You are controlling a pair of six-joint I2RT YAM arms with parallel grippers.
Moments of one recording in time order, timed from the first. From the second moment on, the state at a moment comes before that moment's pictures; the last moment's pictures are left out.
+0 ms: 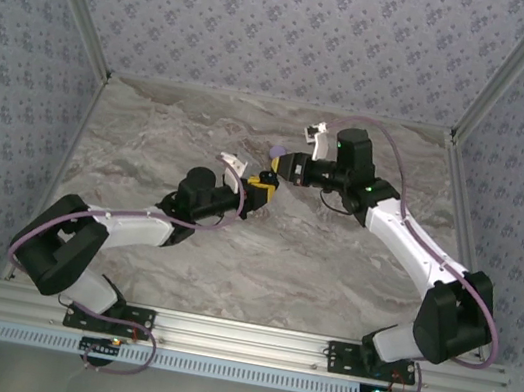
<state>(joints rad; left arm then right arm) -0.70 1.48 0.61 0.74 0.28 -0.41 0.48 1.45 1.14 -0.15 -0.64 0.51</state>
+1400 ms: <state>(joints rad) -0.70 1.44 0.62 0.80 0.32 -0.44 0.50 1.43 1.15 -0.18 -0.62 0.43</state>
